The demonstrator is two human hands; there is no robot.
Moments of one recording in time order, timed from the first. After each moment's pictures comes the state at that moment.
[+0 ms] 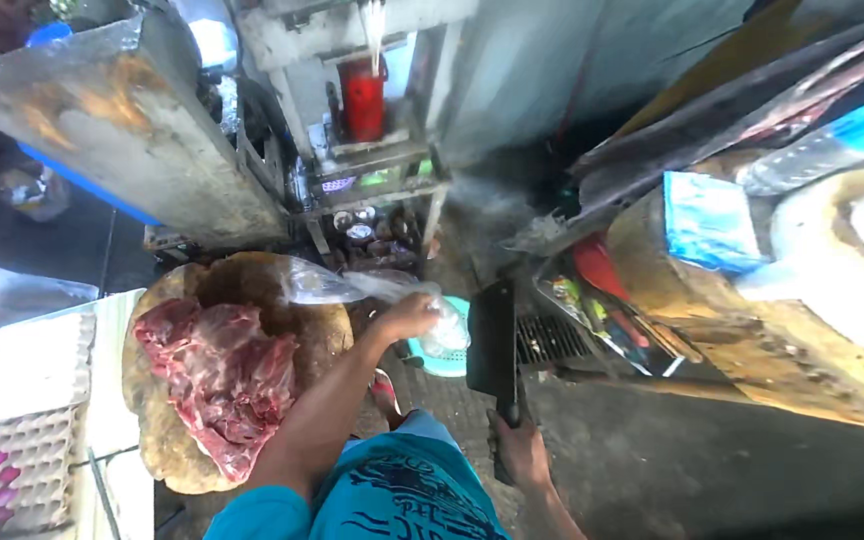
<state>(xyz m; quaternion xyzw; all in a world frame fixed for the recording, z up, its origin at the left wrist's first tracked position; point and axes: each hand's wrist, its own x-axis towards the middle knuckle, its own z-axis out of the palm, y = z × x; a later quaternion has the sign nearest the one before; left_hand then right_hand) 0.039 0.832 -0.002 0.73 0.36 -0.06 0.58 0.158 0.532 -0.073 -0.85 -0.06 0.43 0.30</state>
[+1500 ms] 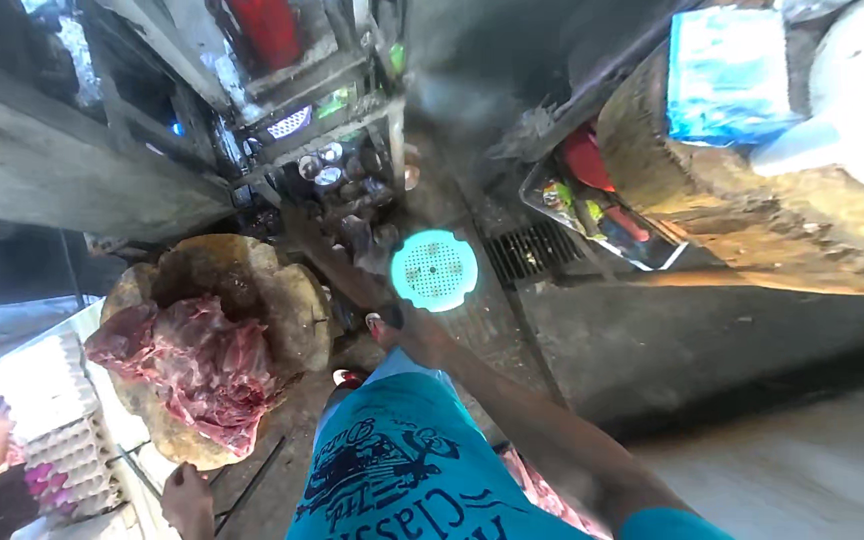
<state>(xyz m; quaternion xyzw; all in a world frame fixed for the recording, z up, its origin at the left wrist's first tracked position) -0.373 0.638 -0.045 0.36 0.91 0.07 0.20 0.154 0.674 -0.054 -0.68 -0.42 0.57 0.17</state>
